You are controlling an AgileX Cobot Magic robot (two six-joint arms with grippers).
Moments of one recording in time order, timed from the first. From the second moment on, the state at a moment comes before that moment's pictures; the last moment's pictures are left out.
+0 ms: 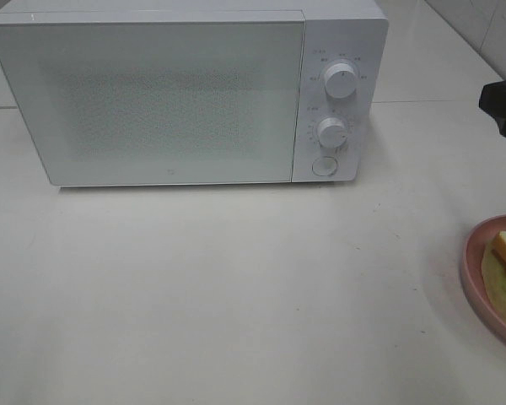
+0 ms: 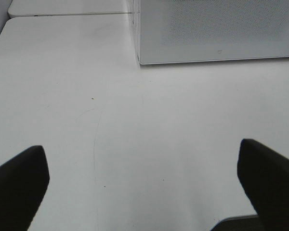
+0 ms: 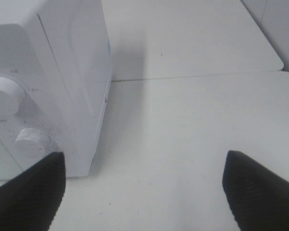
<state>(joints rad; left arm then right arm) -0.07 0.00 -0.49 -0.06 1.04 0.03 0.06 1.08 -0.44 0.09 -0.25 0.00</state>
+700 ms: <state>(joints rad) -0.07 0.00 -0.49 -0.06 1.04 0.03 0.44 1.35 -0.37 0.59 -0.77 -0.35</state>
